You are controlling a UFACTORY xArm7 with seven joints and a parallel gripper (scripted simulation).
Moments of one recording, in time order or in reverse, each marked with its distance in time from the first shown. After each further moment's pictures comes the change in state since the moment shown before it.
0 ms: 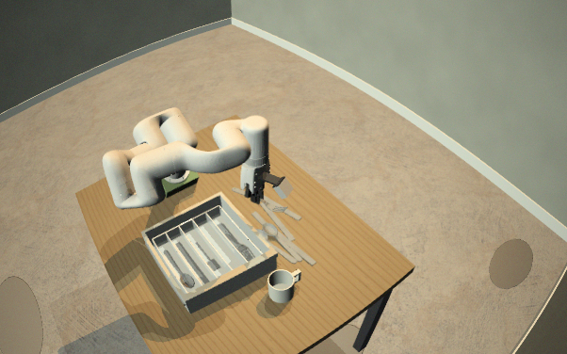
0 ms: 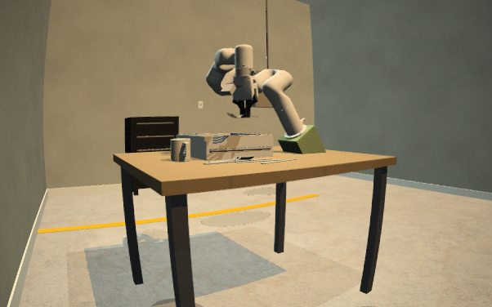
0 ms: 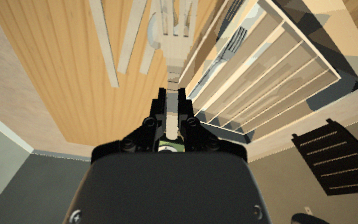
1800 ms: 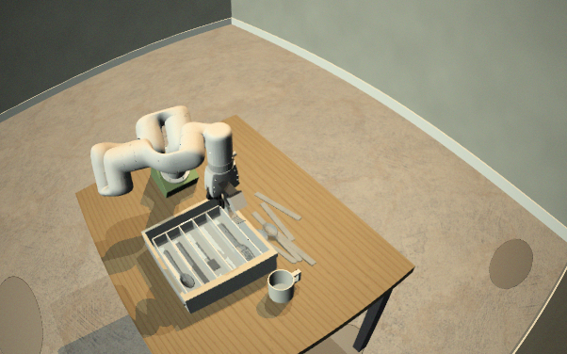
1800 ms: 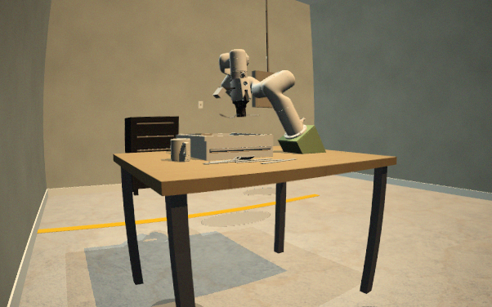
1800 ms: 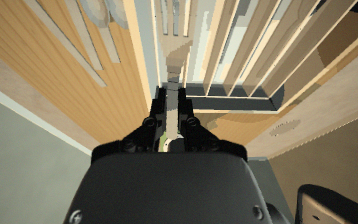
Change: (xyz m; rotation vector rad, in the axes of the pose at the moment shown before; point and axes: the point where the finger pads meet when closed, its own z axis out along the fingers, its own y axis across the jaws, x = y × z) arm -0.076 0.073 -0.003 0.015 -0.039 0.399
